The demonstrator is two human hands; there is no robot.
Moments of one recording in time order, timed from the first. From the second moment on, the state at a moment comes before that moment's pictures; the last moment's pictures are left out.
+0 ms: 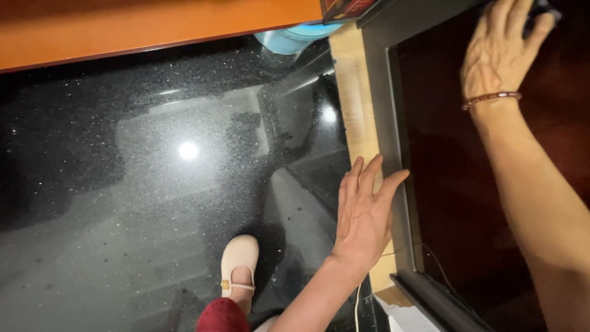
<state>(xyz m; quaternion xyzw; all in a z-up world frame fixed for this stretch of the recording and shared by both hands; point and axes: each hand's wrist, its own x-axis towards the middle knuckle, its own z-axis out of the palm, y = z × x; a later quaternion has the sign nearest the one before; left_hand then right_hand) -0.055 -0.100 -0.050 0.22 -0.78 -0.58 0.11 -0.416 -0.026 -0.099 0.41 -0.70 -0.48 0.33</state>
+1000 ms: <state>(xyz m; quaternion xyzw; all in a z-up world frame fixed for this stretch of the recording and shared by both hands) -0.035 -0.082 -0.063 0.19 -0.84 -0.51 0.06 -0.306 0.053 -0.280 0.44 -0.71 -0.55 0.05</state>
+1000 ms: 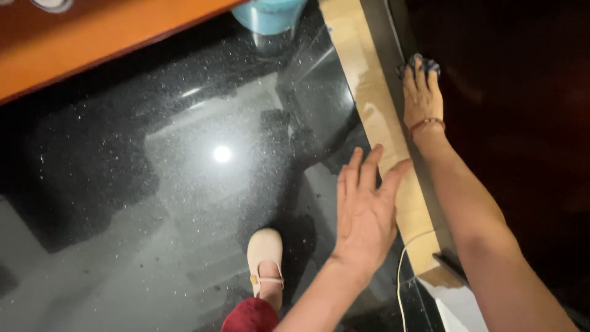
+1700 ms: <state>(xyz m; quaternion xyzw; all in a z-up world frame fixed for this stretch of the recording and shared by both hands) 0.047 0.008 -0.044 0.11 -0.86 -0.50 0.04 -0.047 0.397 -0.203 0.40 -0.67 -0.55 -0.28</state>
